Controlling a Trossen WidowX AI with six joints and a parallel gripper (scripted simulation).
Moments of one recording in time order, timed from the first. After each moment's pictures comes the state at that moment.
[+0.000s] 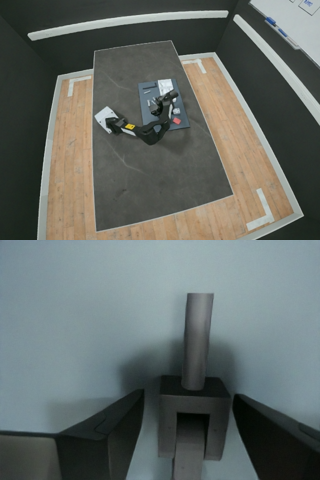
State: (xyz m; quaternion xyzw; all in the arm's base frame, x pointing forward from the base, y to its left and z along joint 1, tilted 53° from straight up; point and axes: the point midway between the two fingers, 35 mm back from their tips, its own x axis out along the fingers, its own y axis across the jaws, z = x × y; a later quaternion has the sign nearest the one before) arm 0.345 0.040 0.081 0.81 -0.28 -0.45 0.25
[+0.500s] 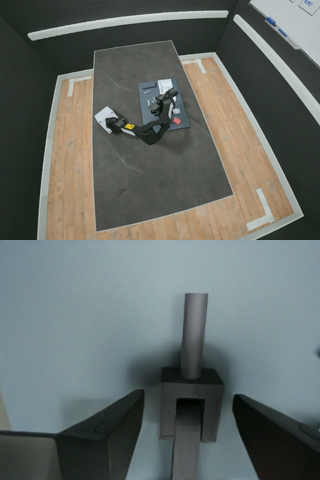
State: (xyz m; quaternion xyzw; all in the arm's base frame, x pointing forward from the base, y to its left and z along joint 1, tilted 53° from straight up) arm 0.339 0.049 0.089 0.81 -0.28 -0.45 0.25
